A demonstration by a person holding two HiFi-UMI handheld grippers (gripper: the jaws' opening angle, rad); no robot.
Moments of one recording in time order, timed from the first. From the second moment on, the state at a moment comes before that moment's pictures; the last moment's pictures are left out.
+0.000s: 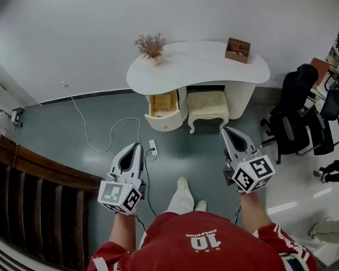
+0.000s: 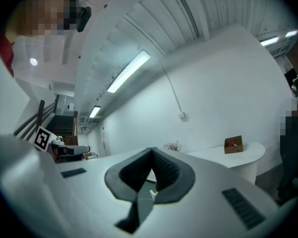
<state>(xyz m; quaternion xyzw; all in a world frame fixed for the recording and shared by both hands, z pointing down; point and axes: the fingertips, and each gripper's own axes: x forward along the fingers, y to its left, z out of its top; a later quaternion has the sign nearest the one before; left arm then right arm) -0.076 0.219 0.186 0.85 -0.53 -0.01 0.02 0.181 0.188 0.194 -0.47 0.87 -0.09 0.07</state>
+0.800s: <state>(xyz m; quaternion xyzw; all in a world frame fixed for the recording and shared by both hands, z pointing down) -0.138 0.028 0.177 0.86 -0.51 -0.06 -0.02 0.096 0.022 0.146 -0.46 0.89 0.00 0.03</state>
